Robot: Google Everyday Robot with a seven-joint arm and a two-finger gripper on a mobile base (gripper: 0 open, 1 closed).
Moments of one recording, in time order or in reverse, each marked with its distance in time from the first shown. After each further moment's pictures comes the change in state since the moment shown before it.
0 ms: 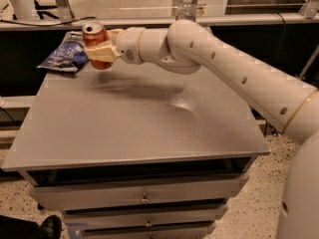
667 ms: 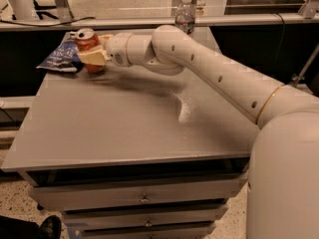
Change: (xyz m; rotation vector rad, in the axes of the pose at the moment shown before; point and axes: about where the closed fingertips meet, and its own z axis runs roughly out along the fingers) arm 0.025 -0.009 0.052 -0.014 0.016 0.006
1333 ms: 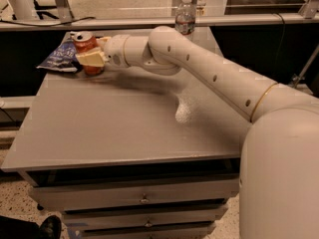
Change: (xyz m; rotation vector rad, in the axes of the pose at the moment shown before) arm 0.011 -0.002 0.010 -0.011 0.017 0.026
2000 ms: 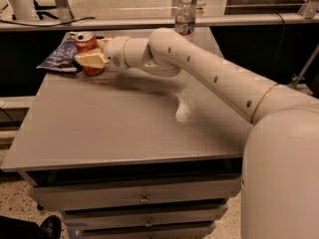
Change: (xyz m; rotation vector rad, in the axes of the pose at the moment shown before) arm 0.001 0.008 -0.001 -0.019 -0.006 0.030
